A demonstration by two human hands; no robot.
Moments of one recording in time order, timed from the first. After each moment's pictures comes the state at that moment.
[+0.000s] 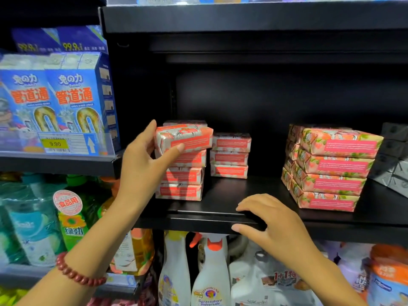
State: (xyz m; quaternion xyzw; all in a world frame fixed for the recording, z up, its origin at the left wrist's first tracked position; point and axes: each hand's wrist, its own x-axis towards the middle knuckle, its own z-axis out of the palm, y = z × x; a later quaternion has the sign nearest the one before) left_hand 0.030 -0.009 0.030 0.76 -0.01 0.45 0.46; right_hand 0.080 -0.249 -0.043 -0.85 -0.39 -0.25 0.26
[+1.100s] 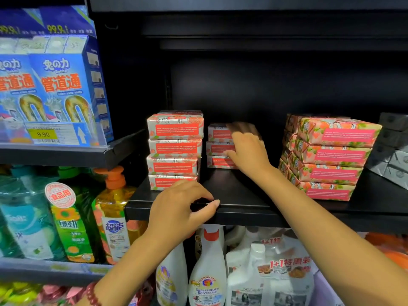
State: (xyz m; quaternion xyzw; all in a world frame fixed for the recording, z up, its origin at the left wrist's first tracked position) left_hand 0.030 -0.048 -0.041 0.90 -0.11 0.37 0.20; right_hand 0.176 -0.181 0.024 -0.91 -0.24 -0.32 0.14
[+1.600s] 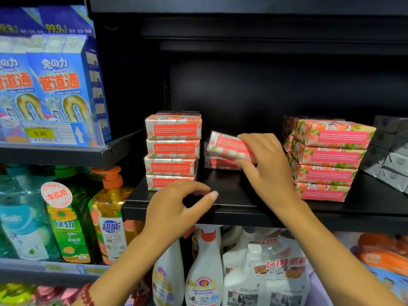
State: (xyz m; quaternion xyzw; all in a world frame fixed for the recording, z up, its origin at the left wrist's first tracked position) left_hand 0.026 -0.050 -0.040 0.87 -0.08 0.36 0.33; right_hand 0.117 -0.226 0.010 -0.79 -0.35 -0.42 0.29
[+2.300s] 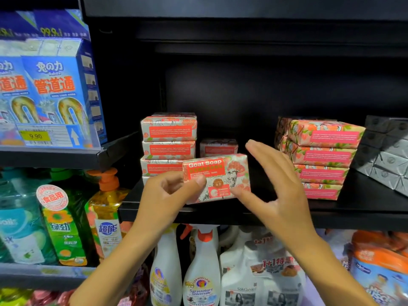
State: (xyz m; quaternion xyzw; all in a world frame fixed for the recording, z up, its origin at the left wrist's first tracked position) left_hand 0.013 -0.055 -0.019 0.72 -0.14 0.29 0.62; right_hand 0.060 -0.248 -0.005 -0.74 -0.40 -0.37 0.39
